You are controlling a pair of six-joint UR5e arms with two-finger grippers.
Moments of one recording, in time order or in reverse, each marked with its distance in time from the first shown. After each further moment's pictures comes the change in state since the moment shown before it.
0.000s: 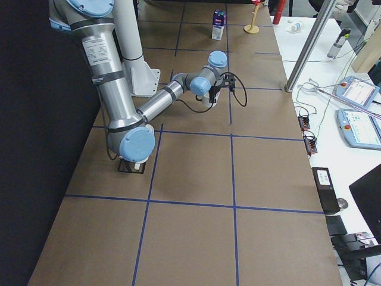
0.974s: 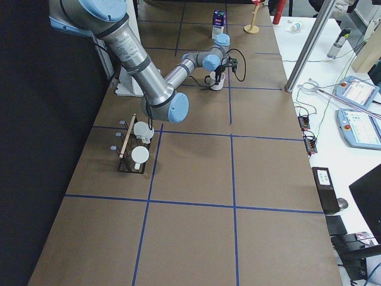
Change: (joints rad) left arm 0.000 0.000 -0.006 0.000 -0.001 -0.002; right arm -0.150 0.388 -0.393 -0.013 -0.167 0.184
